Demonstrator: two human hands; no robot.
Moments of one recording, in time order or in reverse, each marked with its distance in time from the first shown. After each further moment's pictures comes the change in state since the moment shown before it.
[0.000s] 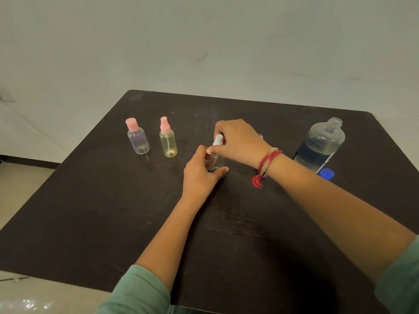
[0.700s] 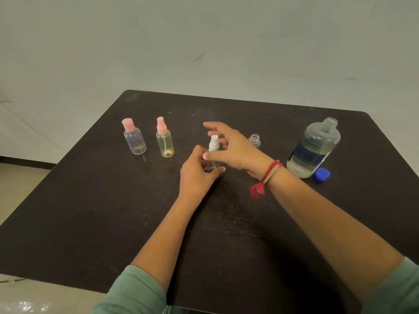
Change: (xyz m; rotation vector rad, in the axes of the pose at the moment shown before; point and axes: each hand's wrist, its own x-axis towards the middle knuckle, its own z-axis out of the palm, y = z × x) left_hand 0.000 -0.002 0.001 -0.020 0.005 -0.005; right_hand -0.012 0.013 0.022 0.698 -0.040 0.053
